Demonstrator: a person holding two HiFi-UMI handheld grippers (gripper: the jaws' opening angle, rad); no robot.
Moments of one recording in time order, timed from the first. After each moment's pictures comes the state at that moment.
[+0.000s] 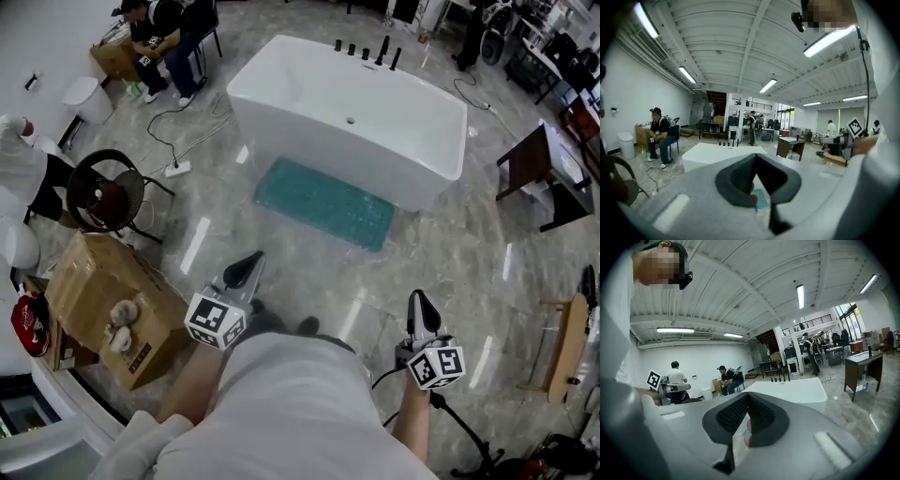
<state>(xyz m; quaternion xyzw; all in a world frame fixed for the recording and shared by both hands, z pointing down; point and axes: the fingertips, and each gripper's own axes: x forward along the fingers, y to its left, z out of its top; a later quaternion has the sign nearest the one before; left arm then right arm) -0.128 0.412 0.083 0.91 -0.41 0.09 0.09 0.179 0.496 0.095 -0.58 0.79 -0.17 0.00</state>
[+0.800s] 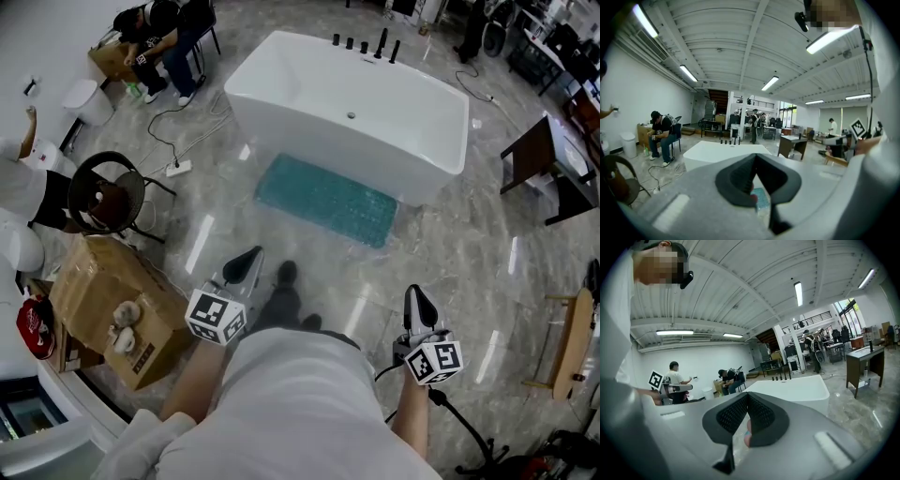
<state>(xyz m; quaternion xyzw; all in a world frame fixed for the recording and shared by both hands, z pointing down) -0.116 0.391 0.095 0.90 -0.42 0.10 0.09 0.185 0.478 0.112 -0.58 0.80 -0.18 0.01</state>
